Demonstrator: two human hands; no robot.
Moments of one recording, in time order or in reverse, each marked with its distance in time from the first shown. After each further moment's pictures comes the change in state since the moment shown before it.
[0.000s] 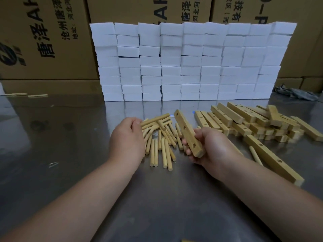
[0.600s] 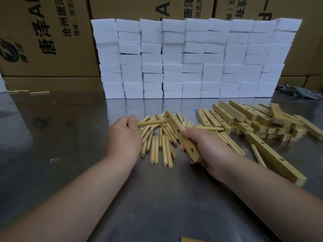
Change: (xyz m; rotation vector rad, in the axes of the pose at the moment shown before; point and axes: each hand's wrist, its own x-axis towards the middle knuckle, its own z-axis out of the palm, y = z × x) left_hand 0.004 -0.007 -0.001 -0.024 0.052 -0.088; right_hand -0.004 0.006 0.000 -0.346 -0.079 -0.192
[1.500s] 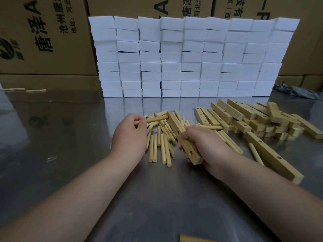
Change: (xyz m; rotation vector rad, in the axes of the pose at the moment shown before) left_hand -0.010 0.009 0.001 -0.043 -0.205 -0.008; right_hand -0.003 -0.001 0.000 0.014 0.028 0.017
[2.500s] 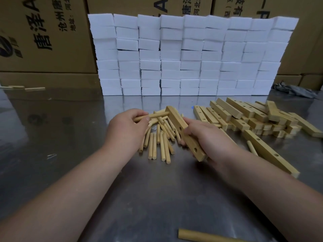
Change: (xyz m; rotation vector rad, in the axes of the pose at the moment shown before) left_hand 0.005 0.005 -0.013 0.098 -0.033 0.113; right_hand -0.005 -0.006 -0.008 -0.136 -0.137 -0.136
